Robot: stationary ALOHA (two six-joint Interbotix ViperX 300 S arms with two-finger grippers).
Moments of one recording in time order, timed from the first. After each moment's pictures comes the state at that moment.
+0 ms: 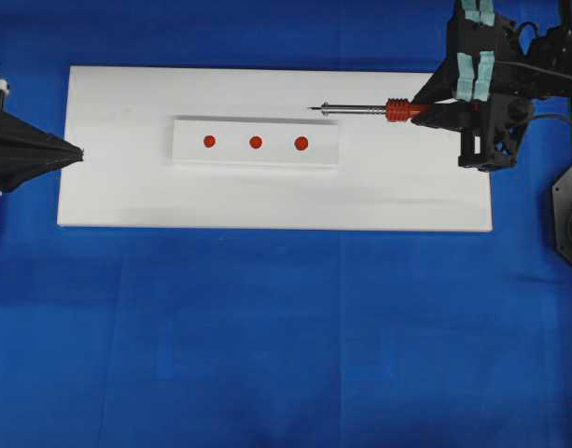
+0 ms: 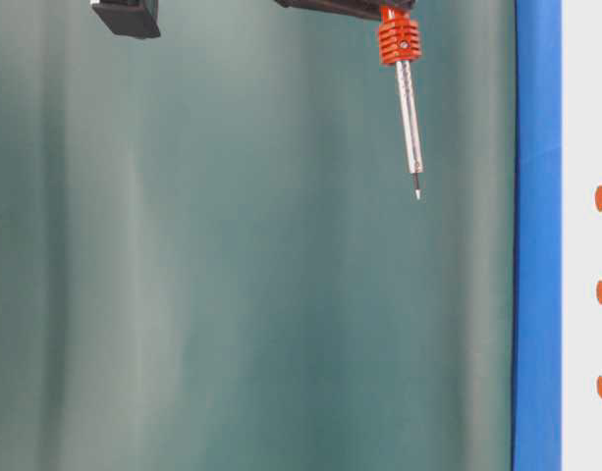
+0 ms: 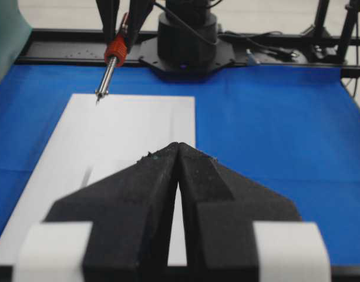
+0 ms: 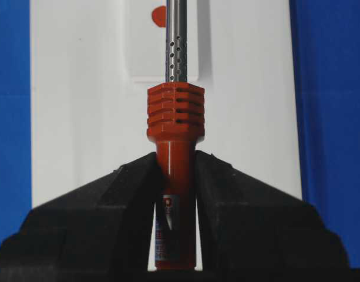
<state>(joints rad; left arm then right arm) 0.01 -1.02 1.27 0.00 -0.31 -0.01 -0.37 -0.50 0.79 0.27 0.56 -0.36</state>
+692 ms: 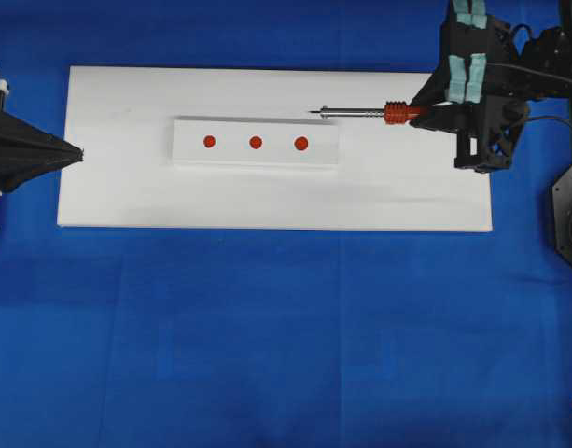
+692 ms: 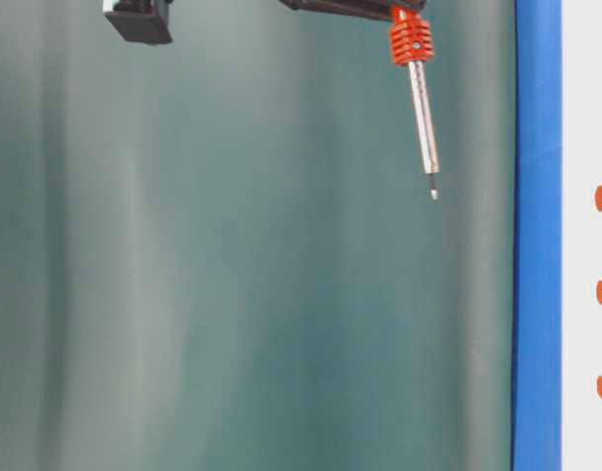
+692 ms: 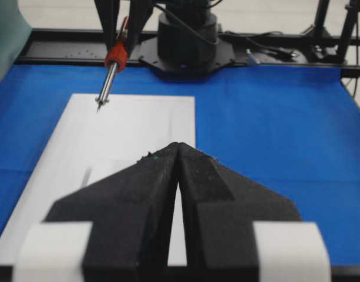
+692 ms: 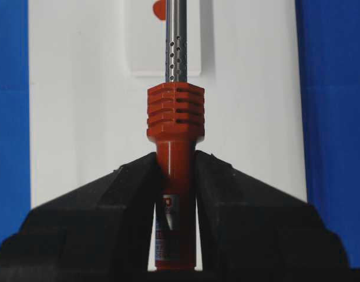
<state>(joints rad) 0.01 -1.02 1.27 0.00 -0.31 -0.01 -0.37 -0.46 0.79 0.27 0.56 -0.36</state>
